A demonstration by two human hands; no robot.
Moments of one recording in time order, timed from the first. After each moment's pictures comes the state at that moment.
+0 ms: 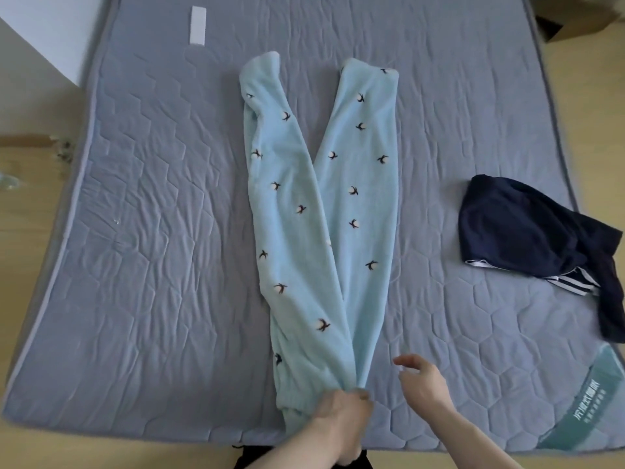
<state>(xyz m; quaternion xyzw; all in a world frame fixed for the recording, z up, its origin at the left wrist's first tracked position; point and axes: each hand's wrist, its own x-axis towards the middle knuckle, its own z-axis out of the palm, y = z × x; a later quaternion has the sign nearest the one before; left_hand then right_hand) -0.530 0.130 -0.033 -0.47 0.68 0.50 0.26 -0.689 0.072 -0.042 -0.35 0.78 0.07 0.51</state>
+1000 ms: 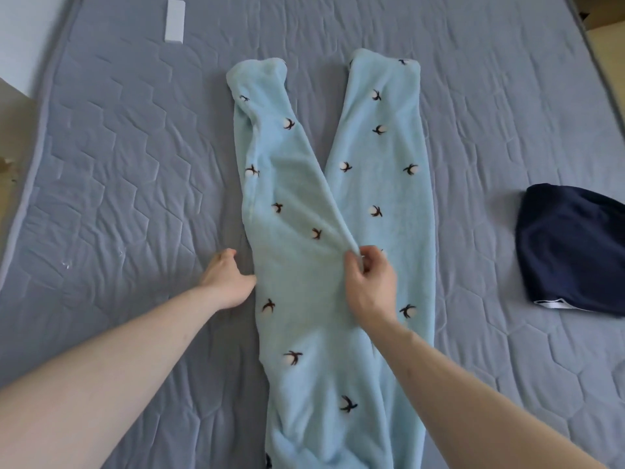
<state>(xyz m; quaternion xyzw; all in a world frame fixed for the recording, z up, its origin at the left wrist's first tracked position) -0.254 -0.092 -0.157 -0.84 0.39 0.37 0.03 -0.496 -0.121 -0.141 -0.46 0.70 -0.29 0.46</state>
